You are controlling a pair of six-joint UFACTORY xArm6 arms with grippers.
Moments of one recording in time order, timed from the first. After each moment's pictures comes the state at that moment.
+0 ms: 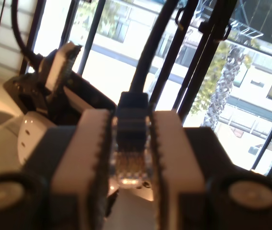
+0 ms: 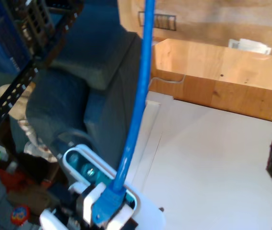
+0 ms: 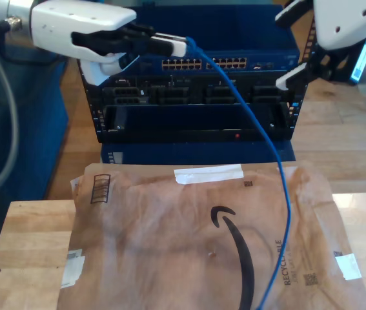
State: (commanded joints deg) left arm 12.0 -0.1 -75.4 -79.9 115.5 -97.6; right arm 8.0 -32.1 -72.8 30.1 77.6 95.7
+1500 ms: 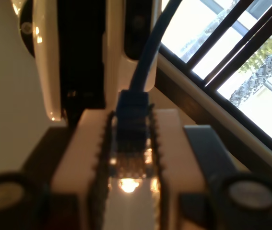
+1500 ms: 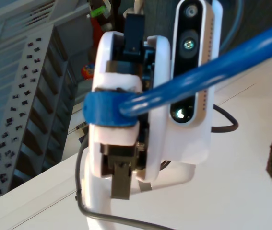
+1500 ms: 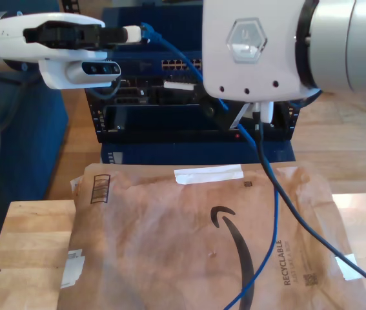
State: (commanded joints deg) left arm 16.3 2.4 -70.8 -90.5 129.3 -108.5; right arm 37.3 -42.2 -46.1 29.8 22.9 82.5
